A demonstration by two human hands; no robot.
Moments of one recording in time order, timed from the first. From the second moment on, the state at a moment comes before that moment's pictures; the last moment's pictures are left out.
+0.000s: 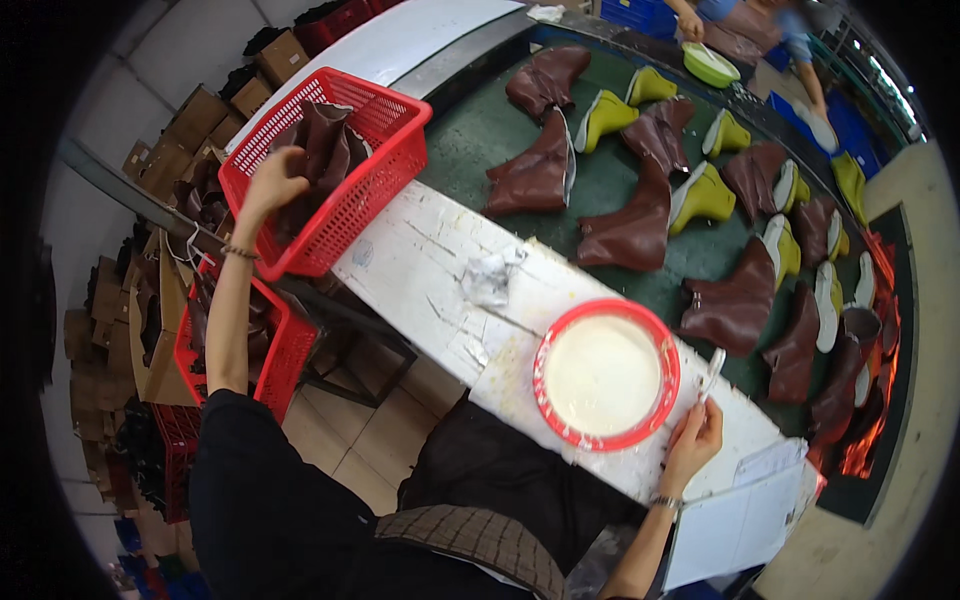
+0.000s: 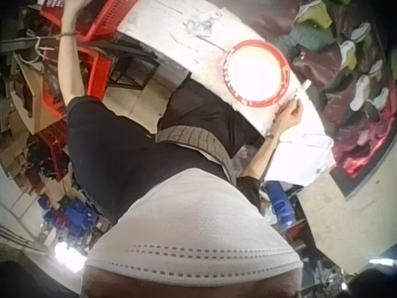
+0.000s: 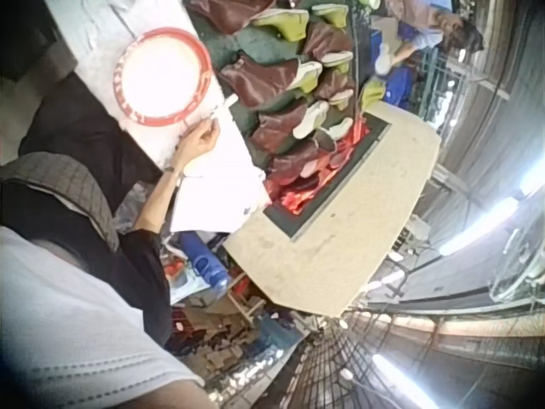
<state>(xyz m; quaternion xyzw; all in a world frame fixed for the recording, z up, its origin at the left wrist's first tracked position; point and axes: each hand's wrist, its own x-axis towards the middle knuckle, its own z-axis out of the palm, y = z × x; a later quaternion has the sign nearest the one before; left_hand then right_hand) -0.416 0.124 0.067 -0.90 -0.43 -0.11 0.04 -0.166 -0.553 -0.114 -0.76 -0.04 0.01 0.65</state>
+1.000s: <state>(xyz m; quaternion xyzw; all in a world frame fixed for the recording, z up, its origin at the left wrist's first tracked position) -0.341 -0.153 -0.034 -0.89 -0.15 -0.25 -0.36 -0.235 -0.550 -0.001 -0.92 -0.25 -0.05 0.30</state>
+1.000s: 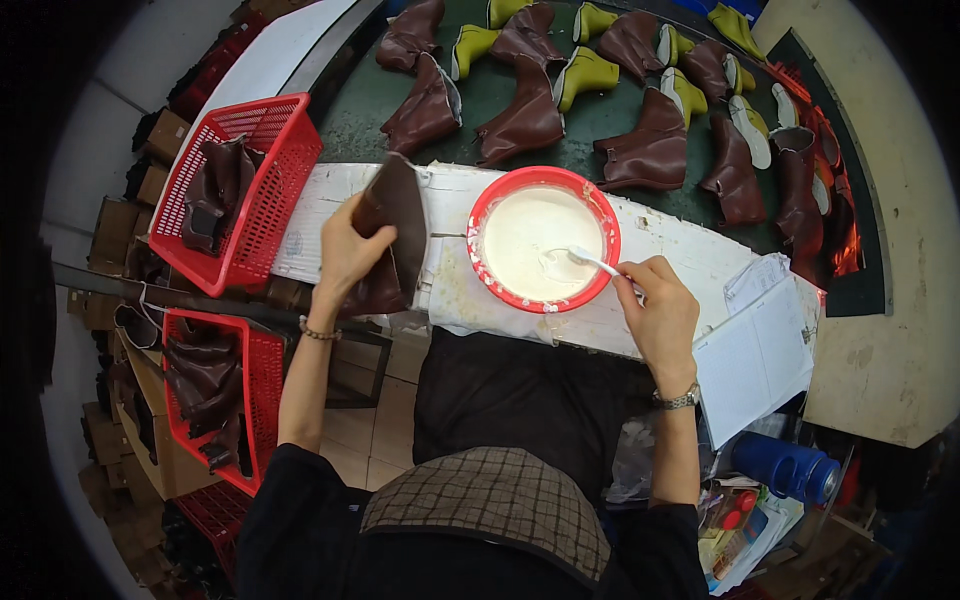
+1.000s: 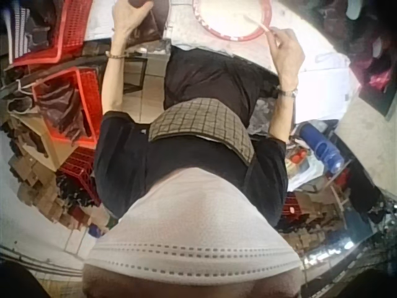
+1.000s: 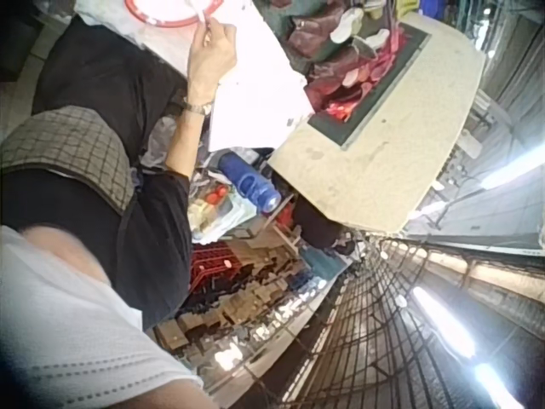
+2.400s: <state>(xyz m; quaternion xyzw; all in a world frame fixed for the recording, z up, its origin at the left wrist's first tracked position) -0.368 -0.168 -0.023 -0.94 -0.08 -0.12 -0.30 -0.222 -0.530 -0.005 -0.92 -0.30 -0.12 0.22</state>
